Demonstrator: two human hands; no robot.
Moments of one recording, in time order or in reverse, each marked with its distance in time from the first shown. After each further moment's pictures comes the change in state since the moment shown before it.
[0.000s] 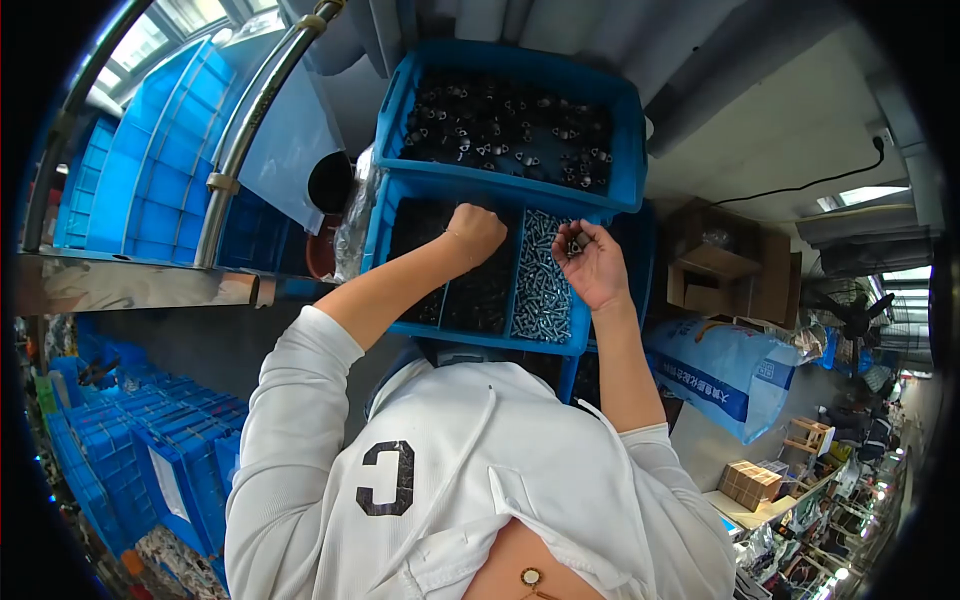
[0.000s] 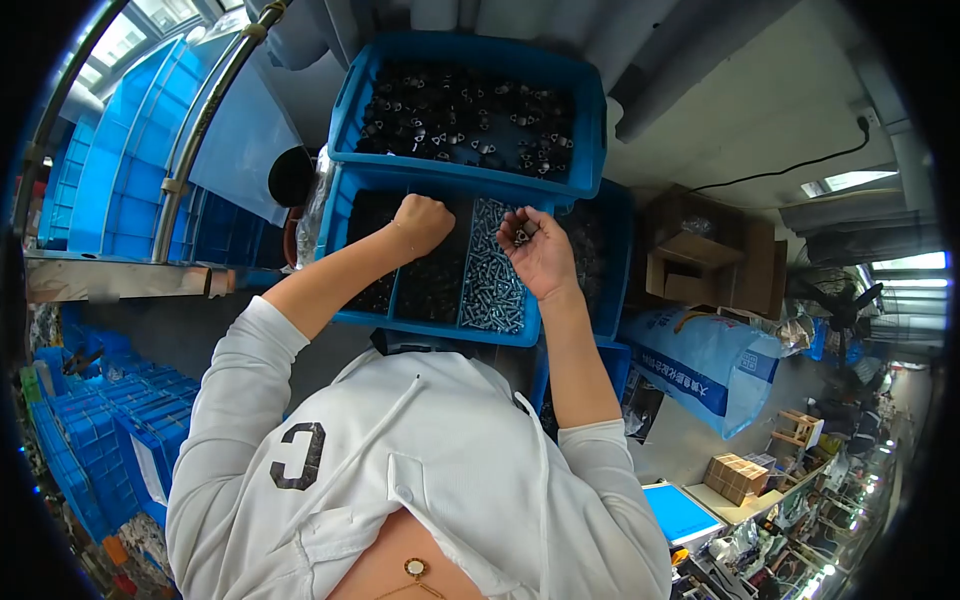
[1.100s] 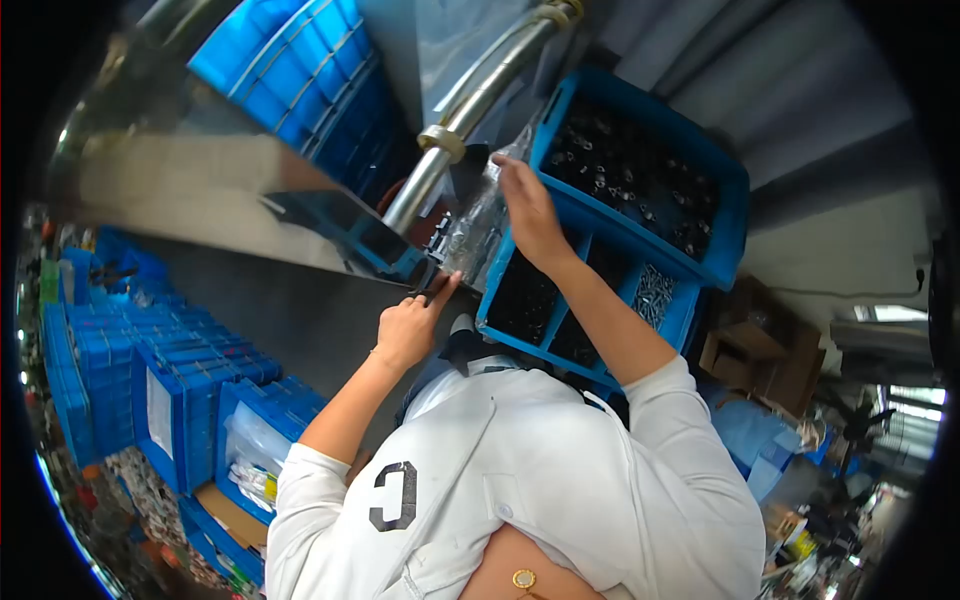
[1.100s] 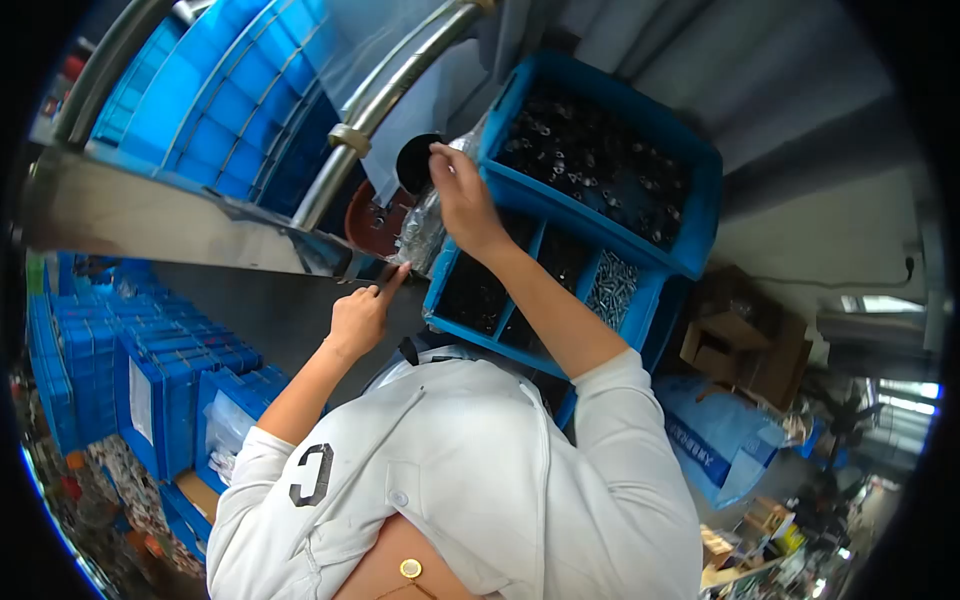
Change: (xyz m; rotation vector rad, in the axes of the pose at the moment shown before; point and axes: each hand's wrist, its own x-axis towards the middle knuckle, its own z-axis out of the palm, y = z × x) left_hand -0.267 -0.057 0.078 -0.263 0.221 -0.508; right_hand 0.072 0.181 0.204 -1.124 -0.570 -0.478
